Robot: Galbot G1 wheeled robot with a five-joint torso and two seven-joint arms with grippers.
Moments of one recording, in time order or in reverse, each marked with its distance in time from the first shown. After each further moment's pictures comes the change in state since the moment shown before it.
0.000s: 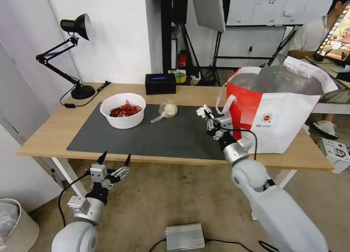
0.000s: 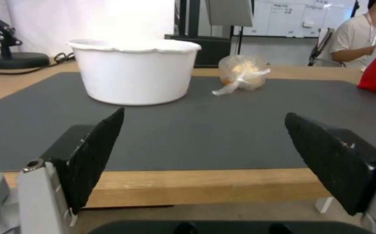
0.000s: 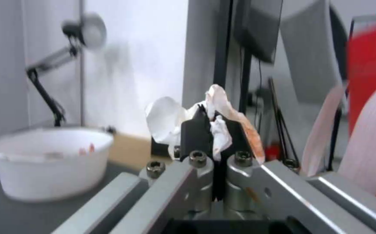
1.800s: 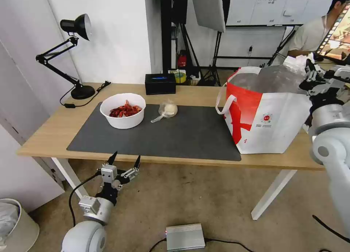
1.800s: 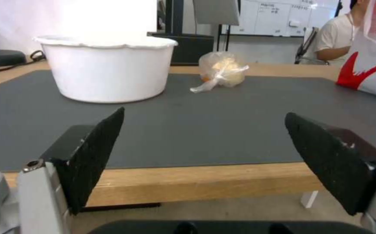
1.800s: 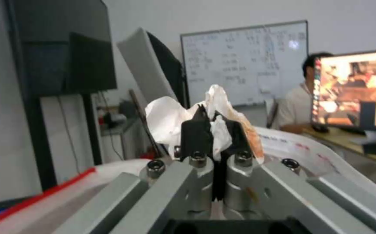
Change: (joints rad) left arm -0.005 -0.018 0.047 0.002 0.031 -0.005 0.010; right arm 0.044 -0.263 0.437 0.147 0.404 -0.364 0.401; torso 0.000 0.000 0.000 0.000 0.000
